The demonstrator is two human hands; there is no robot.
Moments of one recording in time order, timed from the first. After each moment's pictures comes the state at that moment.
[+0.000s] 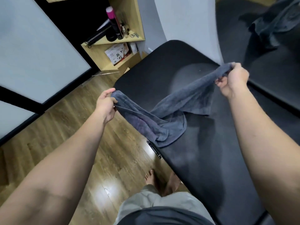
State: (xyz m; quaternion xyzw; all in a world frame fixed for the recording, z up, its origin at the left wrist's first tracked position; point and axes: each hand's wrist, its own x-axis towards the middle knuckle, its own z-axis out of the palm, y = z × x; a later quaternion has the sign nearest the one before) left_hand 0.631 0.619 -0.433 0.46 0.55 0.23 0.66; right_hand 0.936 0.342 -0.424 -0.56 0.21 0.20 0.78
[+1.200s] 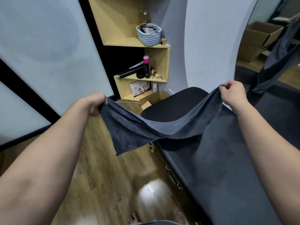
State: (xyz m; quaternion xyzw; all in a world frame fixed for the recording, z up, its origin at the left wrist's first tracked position) left_hand 0.494 0.741 -0.267 0.60 0.59 0.06 0.54; right_hand 0.838 0.432 -0.276 -0.89 -0.18 0.05 0.41
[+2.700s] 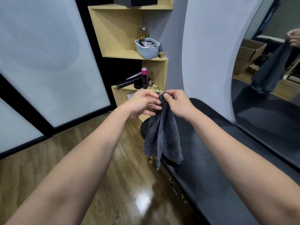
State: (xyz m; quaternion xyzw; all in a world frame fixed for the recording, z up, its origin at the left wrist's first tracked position) left_hand 0.574 0.678 -0.239 0.70 0.25 0.09 0.66; right_hand 0.699 0.551 -0.242 -0.77 -0.43 0.15 0.44
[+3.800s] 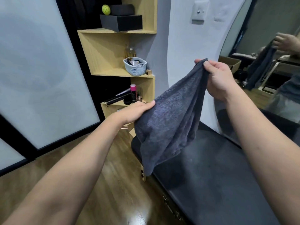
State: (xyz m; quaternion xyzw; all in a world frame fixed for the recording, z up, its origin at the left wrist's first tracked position) left_hand 0.597 0.687 -0.214 0.83 0.17 0.04 0.53; right_hand 0.808 0.482 -0.130 -0.54 -0.32 0.19 0.75
